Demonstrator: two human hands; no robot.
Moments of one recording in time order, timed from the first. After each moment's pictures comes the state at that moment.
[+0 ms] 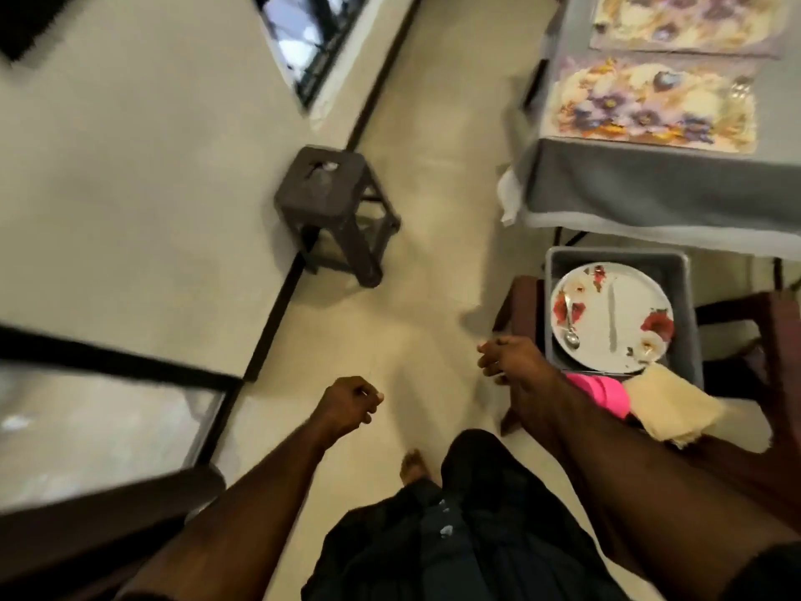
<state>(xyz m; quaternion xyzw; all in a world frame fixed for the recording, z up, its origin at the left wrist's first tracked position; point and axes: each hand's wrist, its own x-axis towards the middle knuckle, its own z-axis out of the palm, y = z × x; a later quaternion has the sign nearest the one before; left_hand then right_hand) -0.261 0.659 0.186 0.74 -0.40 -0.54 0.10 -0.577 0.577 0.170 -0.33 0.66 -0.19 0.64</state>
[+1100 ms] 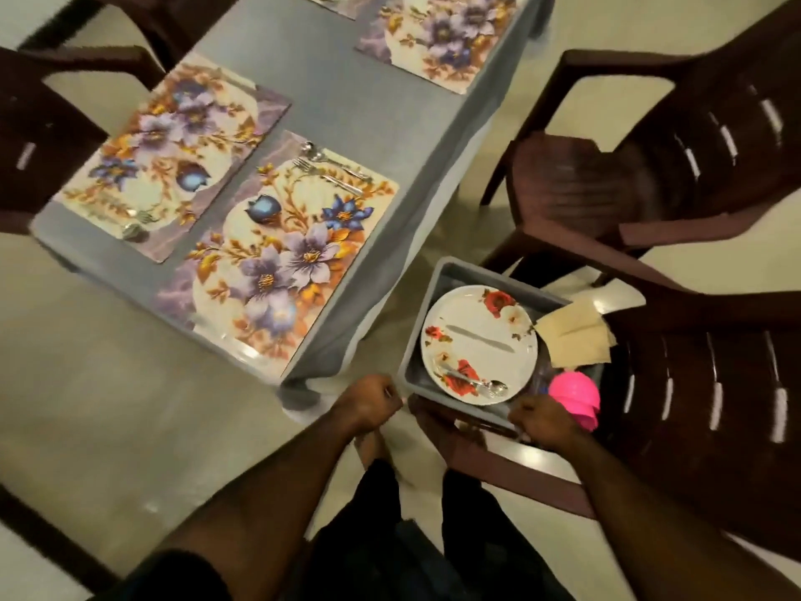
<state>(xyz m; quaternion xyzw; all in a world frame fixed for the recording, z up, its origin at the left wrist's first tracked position) -0.645 0.103 0.079 0.19 -0.85 -0.35 -0.35 -0.710 0.444 0.069 0.06 0.86 -0.22 0.45</state>
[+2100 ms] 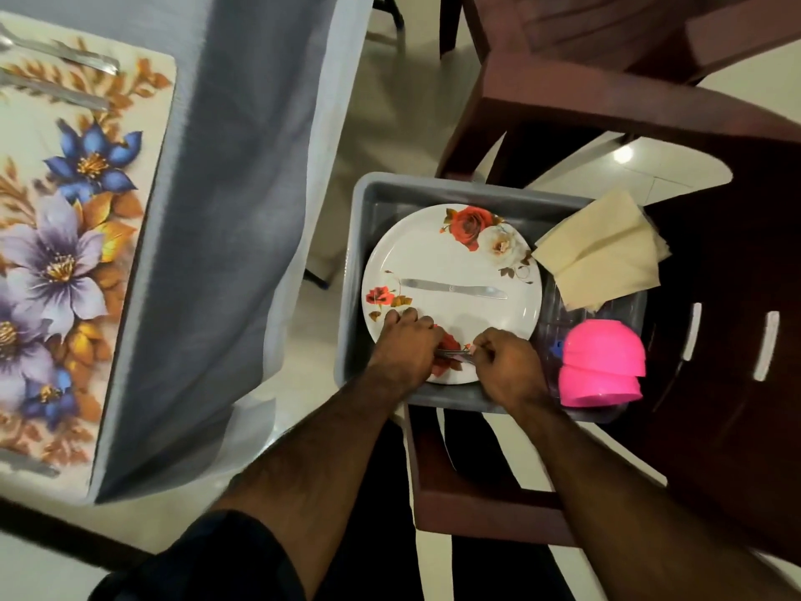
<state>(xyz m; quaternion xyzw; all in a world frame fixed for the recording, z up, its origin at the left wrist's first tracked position) -0.779 0.247 -0.108 -0.19 -0.91 -0.03 -0.36 -0.748 0.438 -0.122 0.10 0.90 -0.29 0.30</state>
